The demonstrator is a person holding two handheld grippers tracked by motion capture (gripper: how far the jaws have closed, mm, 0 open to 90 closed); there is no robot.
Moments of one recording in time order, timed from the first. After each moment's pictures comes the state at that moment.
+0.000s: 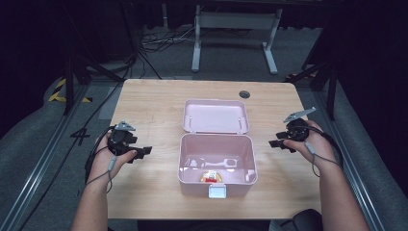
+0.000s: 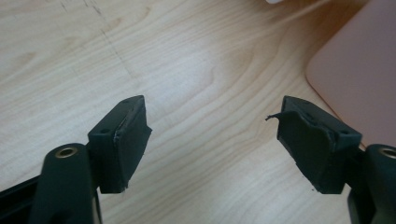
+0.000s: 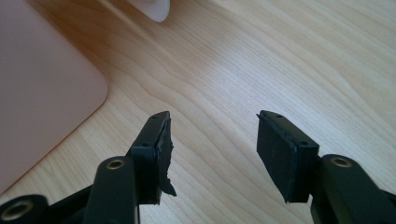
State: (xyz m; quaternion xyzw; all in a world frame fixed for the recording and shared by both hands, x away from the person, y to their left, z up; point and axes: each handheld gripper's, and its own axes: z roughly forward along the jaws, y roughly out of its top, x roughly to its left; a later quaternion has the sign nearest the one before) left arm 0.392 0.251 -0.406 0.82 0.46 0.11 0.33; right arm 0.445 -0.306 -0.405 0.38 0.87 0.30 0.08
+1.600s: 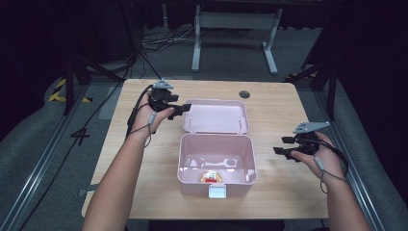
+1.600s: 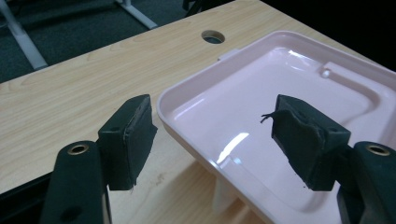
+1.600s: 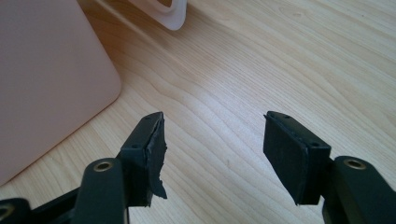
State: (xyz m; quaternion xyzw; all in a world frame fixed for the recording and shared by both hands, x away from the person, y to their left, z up) left arm 0.509 0.150 -0.362 0.80 0.38 0.12 0.45; right arm 0.406 -0.321 -0.410 0.36 0.85 0.35 0.13
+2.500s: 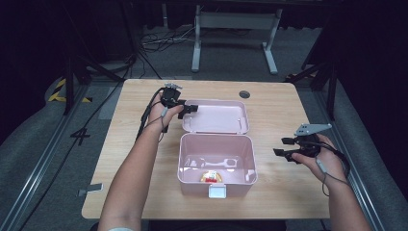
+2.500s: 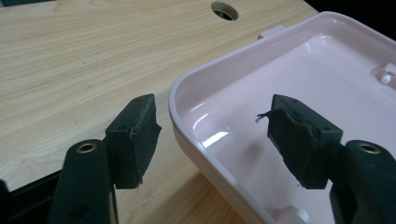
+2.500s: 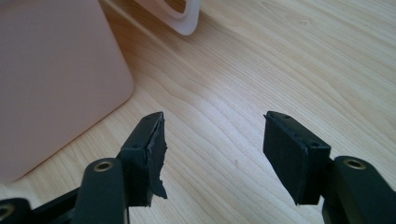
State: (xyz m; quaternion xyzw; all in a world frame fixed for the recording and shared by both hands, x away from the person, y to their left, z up) left arm 0.552 0.134 -0.412 0.78 0.42 0.03 0.45; right arm 0.397 -0.319 -0.405 0.35 0.85 0.36 0.13
